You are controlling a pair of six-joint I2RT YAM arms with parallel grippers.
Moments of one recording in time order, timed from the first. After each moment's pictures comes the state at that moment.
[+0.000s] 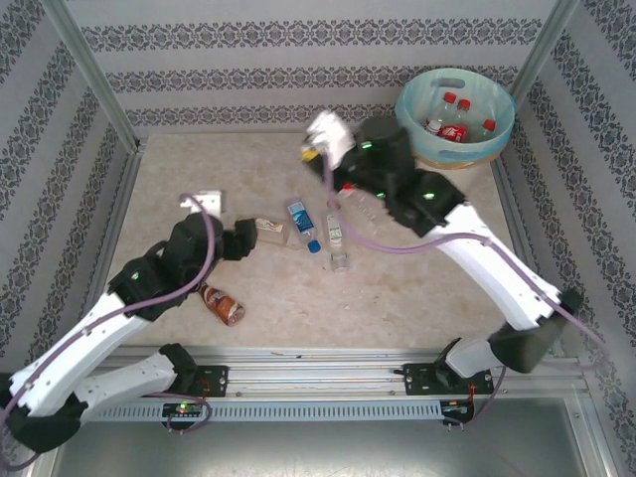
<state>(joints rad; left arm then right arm) -0.73 0.94 1.12 -0.71 -0.45 -0.46 0.67 1.41 1.68 -0.49 -0.01 -0.33</state>
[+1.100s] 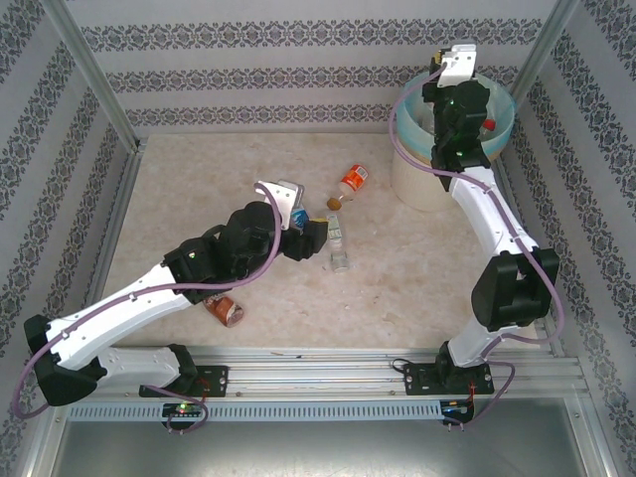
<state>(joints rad) -0.96 1.17 1.25 -0.53 -0.34 -0.40 0.11 1.66 1.55 0.35 0.26 -0.17</state>
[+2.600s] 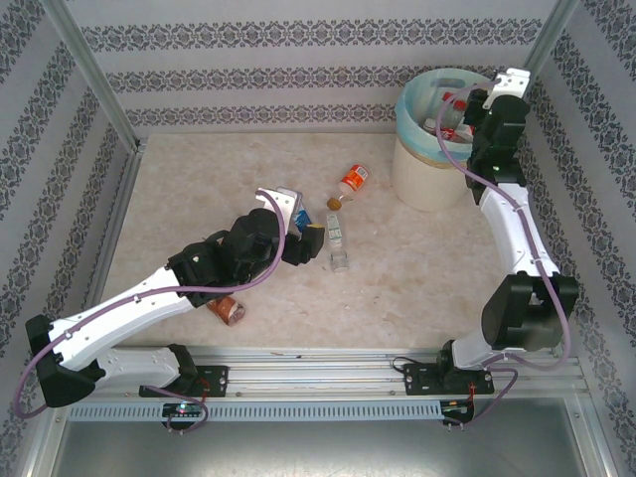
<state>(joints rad) -0.96 1.16 1.19 -0.52 -0.38 -0.41 -0.08 1.52 1.43 0.11 0.23 0.05</state>
